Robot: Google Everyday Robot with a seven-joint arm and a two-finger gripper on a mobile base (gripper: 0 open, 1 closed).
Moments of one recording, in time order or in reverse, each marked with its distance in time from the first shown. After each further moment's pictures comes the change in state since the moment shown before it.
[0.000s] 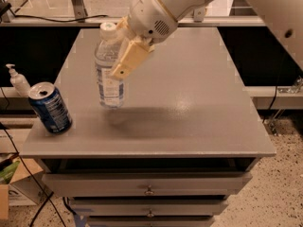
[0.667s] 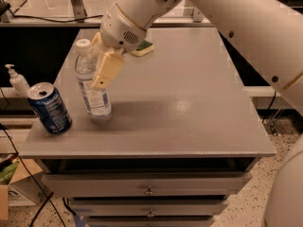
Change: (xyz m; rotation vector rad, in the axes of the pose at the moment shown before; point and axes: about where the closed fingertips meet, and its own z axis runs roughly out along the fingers) arm -0.003 -0.012 0.062 -0.112 0.061 -0.021
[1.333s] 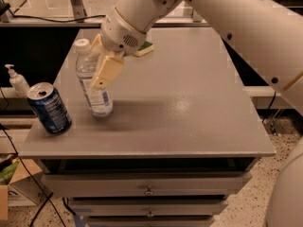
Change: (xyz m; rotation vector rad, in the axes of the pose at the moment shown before) arm 0.002 0.003 0.010 -0.014 0.023 -0.005
